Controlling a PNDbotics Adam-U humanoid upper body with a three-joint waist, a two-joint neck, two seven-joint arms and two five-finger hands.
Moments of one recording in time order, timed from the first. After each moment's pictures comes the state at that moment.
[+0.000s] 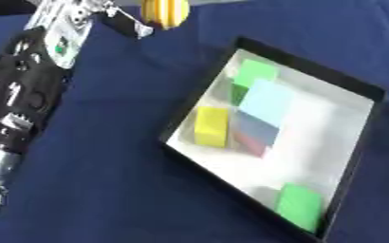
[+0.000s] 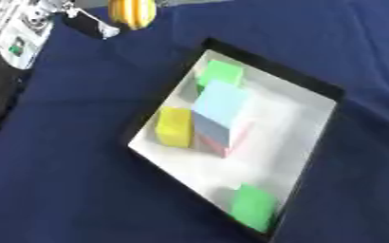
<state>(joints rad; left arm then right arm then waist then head) -1.07 0.60 -0.27 -1.33 -0.68 -0.34 -0.32 -0.41 -0.47 0.03 -1.77 -0.32 0.10 -0.53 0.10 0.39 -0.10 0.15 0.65</state>
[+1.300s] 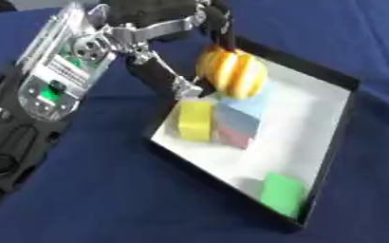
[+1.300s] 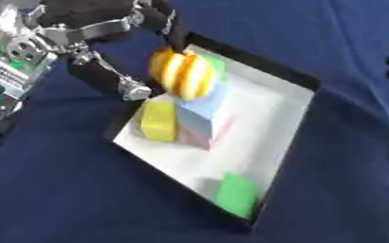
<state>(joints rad) -0.98 0.43 -0.41 -1.63 -0.55 -0.21 -0.56 -0.38 -0.48 0.01 -1.77 -0.32 0.10 -0.55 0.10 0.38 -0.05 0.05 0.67</state>
